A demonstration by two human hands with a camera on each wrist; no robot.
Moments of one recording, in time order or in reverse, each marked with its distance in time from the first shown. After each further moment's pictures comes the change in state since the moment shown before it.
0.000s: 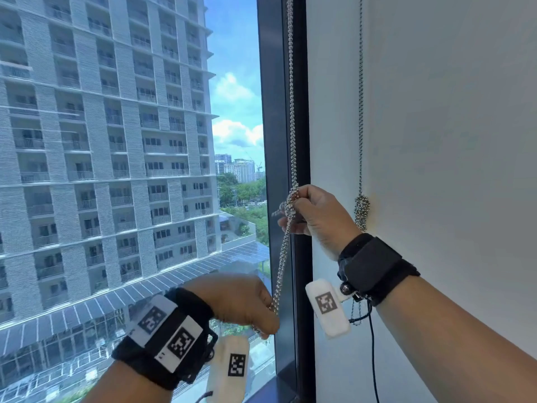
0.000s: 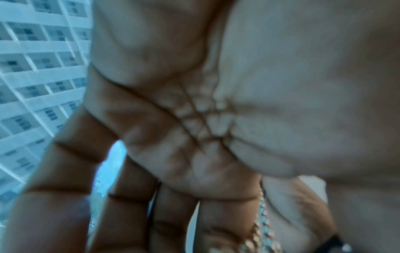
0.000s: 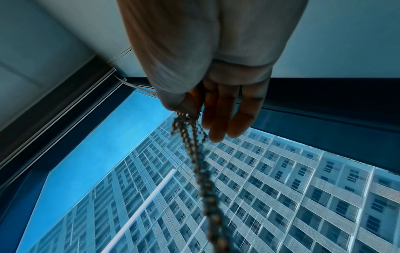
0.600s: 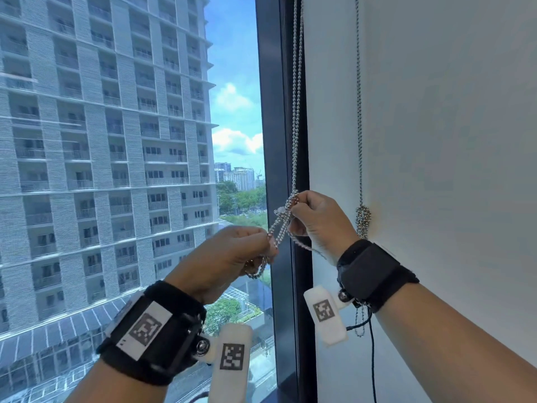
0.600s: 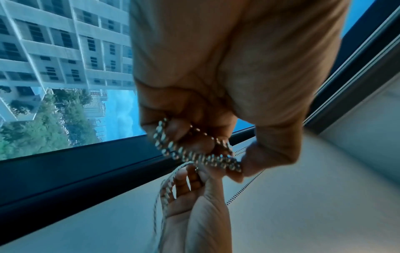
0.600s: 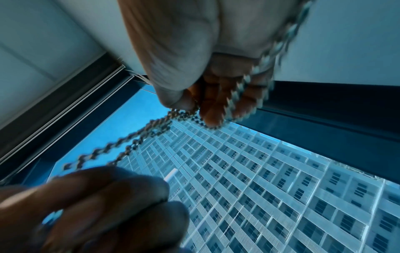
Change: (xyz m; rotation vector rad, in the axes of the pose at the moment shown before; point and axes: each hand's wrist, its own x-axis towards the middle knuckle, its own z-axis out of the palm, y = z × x) left_hand -0.016 -0.010 -0.027 -0.959 0.397 0.416; right_hand -0.004 -0.007 0.009 -0.138 0.079 -0.081
